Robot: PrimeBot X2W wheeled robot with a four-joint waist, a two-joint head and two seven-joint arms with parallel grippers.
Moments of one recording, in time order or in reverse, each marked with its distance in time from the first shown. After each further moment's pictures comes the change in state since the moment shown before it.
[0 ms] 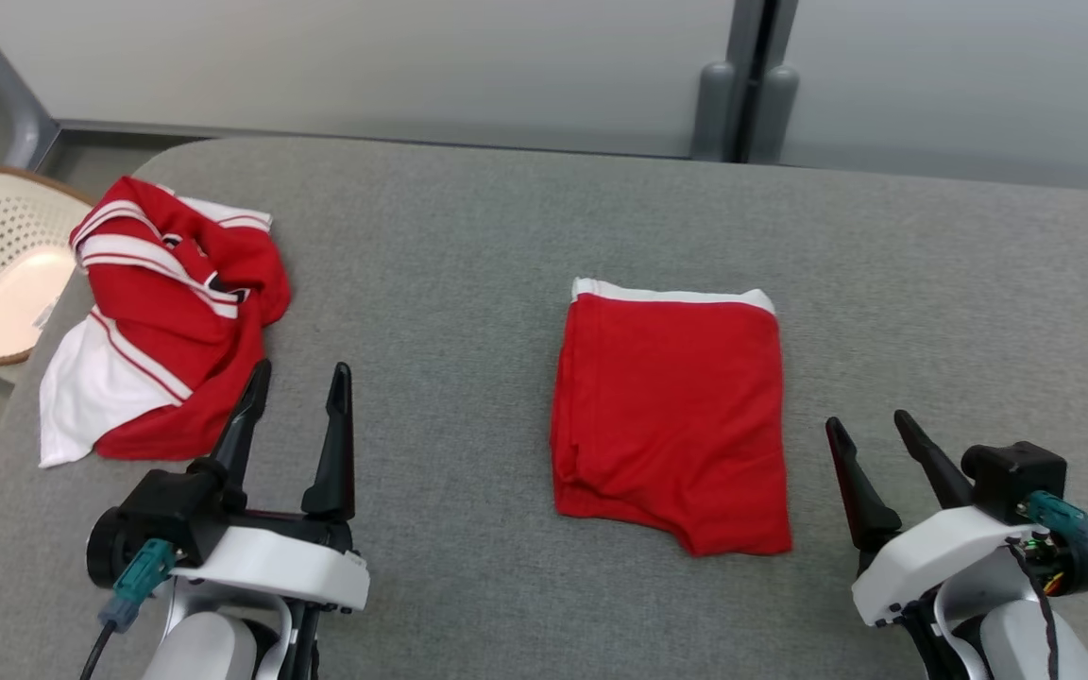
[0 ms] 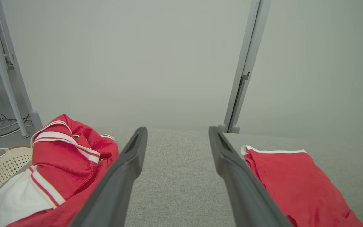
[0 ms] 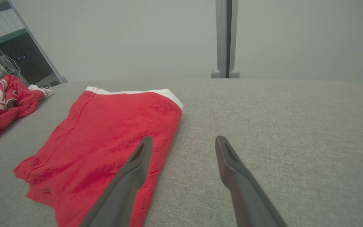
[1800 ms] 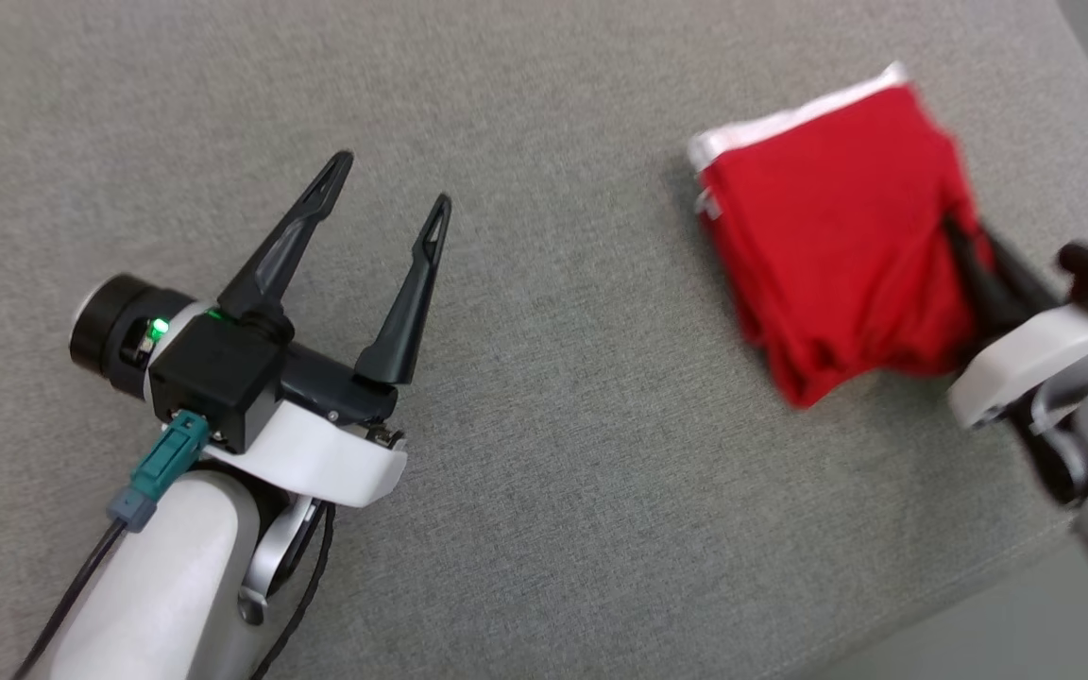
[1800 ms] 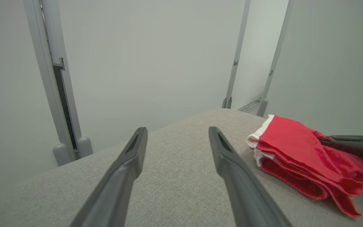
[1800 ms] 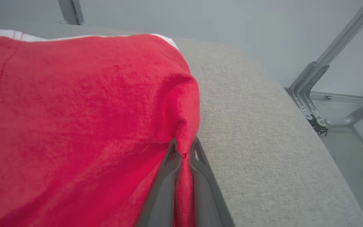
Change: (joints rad) left arm -0.265 0.076 -0.110 -0.210 0.149 -0.101 0.134; right arm -0.504 -0.272 0.356 0.441 0.219 0.001 -0.255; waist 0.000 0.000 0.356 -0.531
